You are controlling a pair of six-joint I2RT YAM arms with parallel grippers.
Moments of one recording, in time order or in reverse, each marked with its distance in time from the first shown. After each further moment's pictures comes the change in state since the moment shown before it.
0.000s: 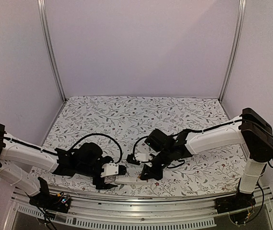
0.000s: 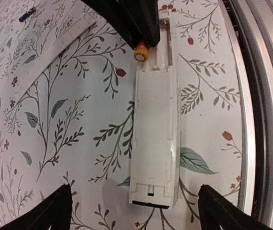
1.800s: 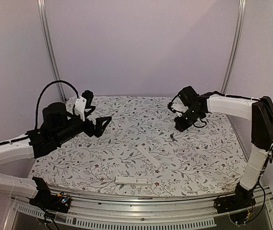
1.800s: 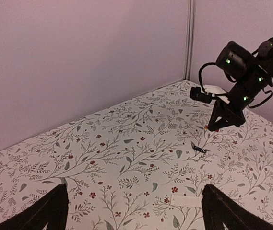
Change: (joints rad) left arm 0.279 -0.334 0.190 0.185 -0.231 -0.565; right arm -0.539 0.011 0.299 -0.344 0.410 0.155
